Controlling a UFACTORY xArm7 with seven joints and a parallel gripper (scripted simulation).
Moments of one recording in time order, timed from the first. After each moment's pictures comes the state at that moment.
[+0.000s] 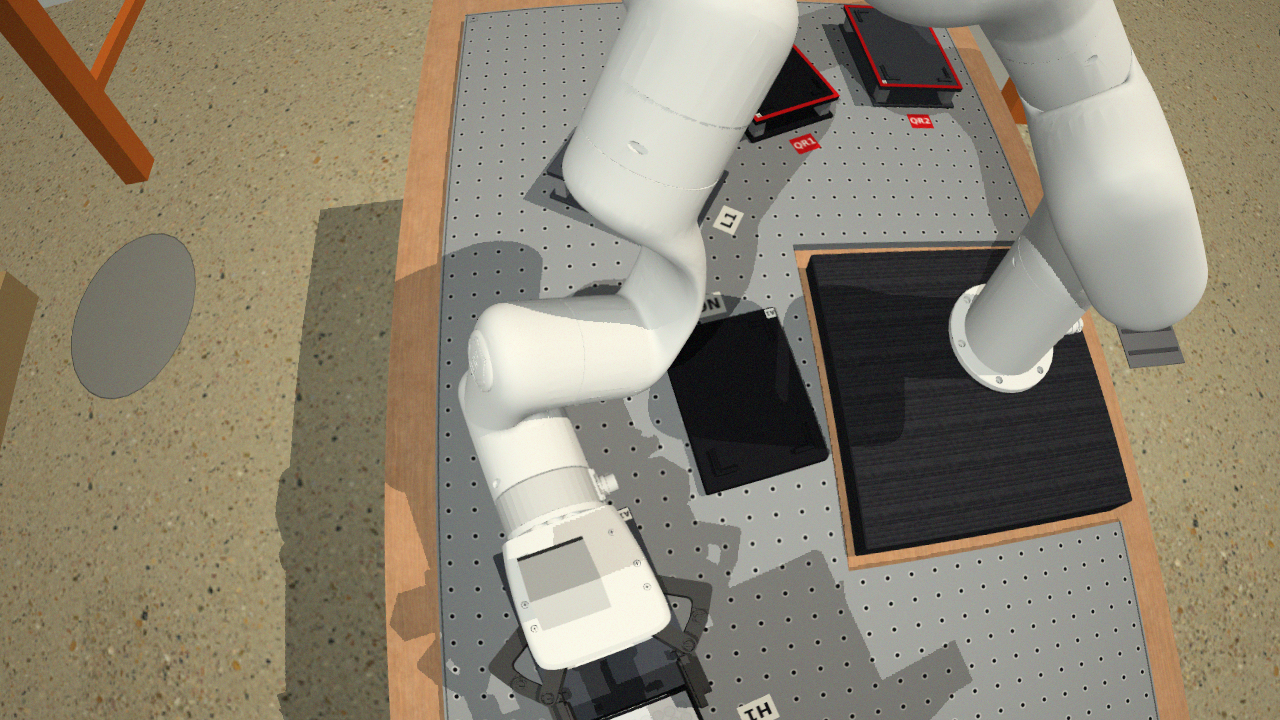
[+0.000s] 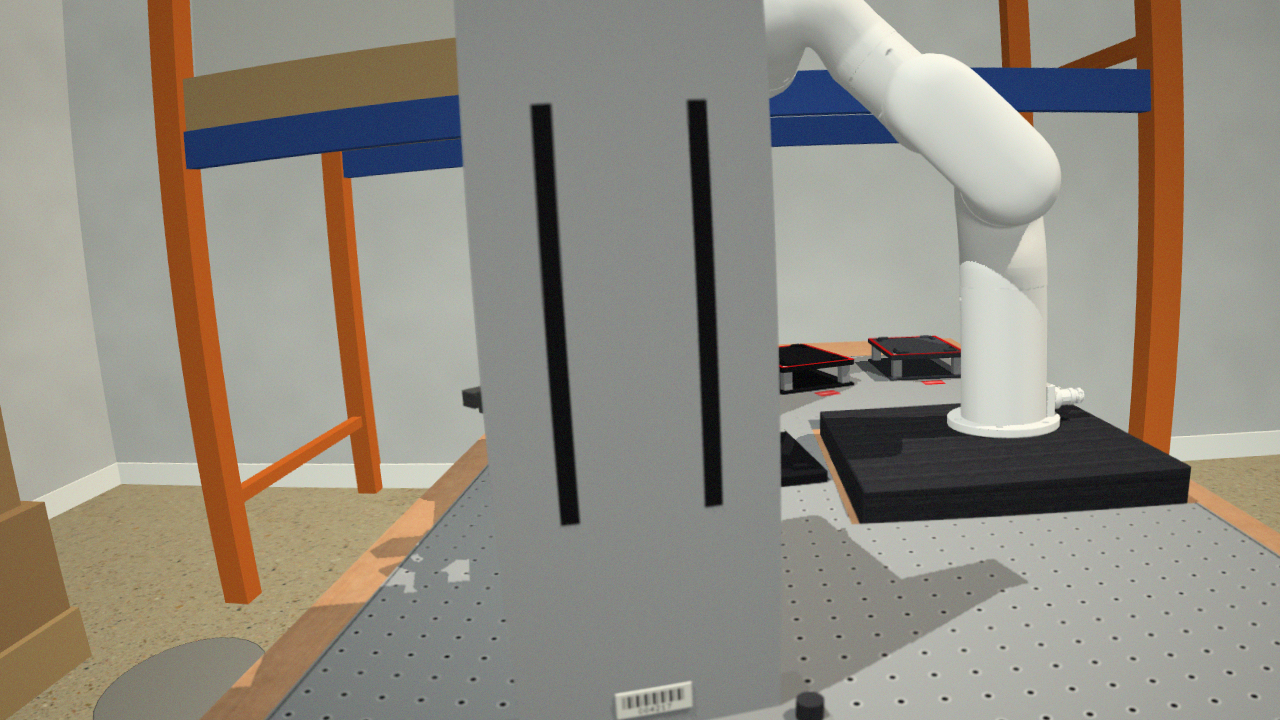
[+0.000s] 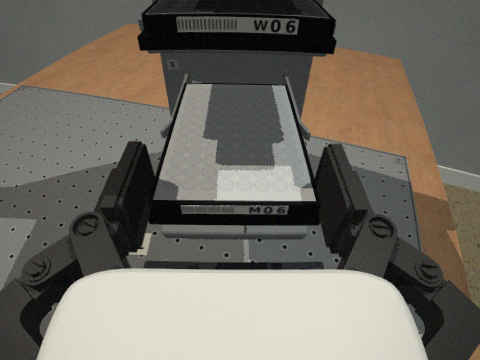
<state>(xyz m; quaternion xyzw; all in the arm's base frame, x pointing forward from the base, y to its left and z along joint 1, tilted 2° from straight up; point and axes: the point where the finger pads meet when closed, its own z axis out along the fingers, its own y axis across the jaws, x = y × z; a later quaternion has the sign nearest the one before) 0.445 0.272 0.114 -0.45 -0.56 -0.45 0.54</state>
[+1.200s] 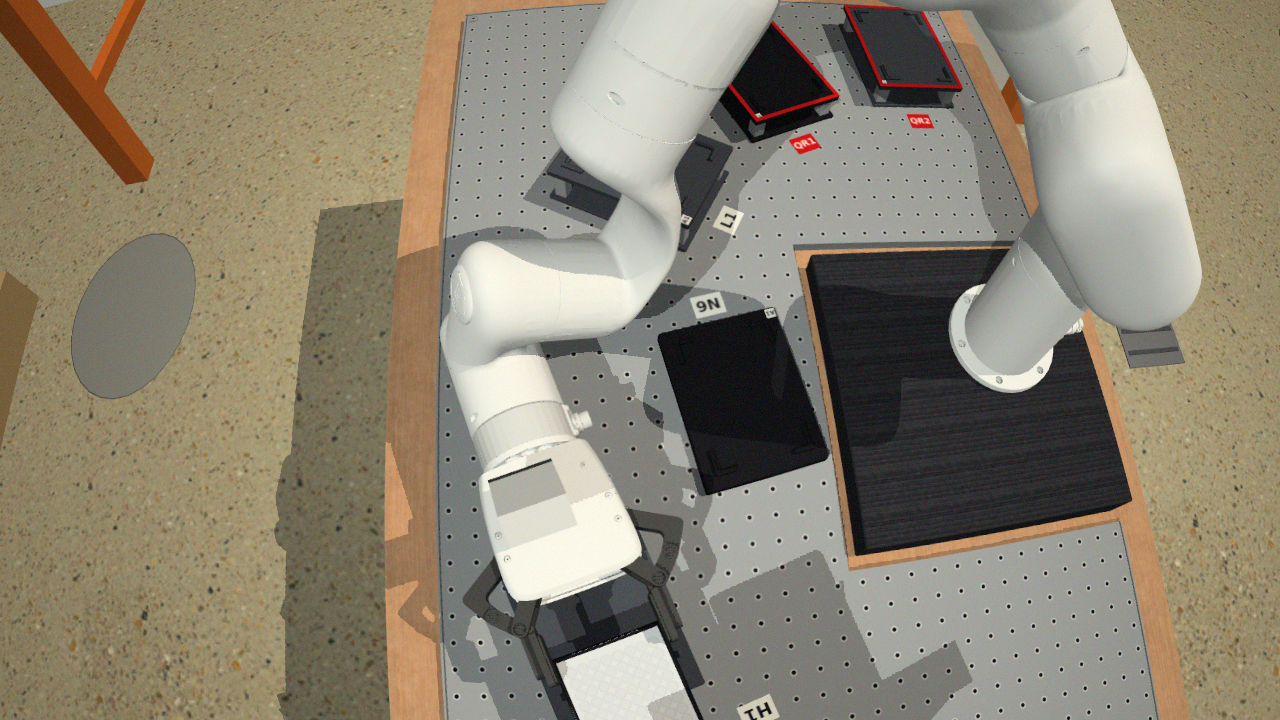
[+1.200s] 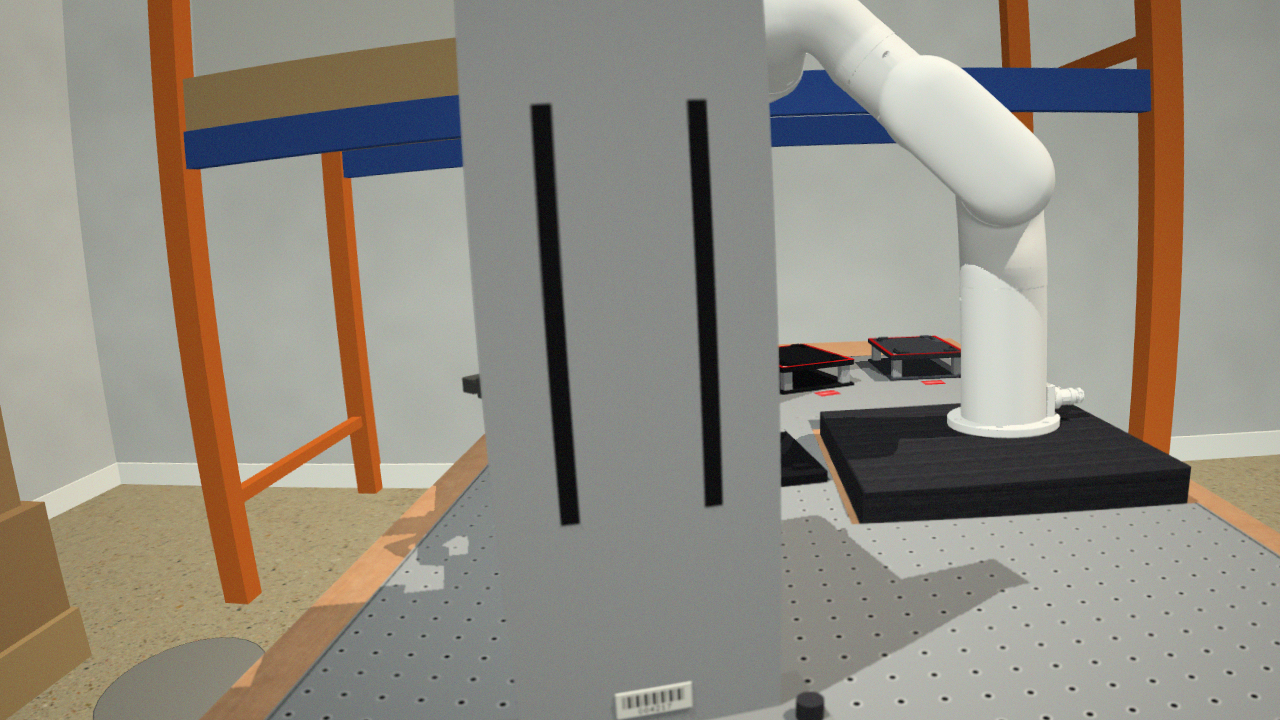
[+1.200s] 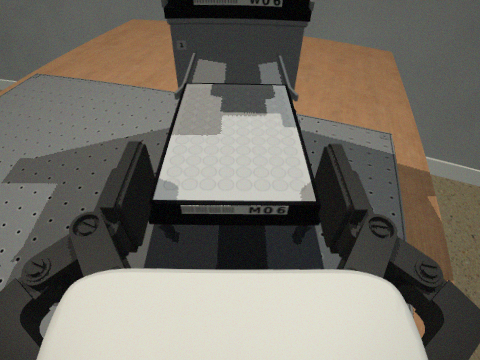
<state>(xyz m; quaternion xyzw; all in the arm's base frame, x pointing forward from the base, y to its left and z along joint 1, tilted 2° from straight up) 0.455 0.220 0.116 -0.45 -0.56 -0.45 0.54</state>
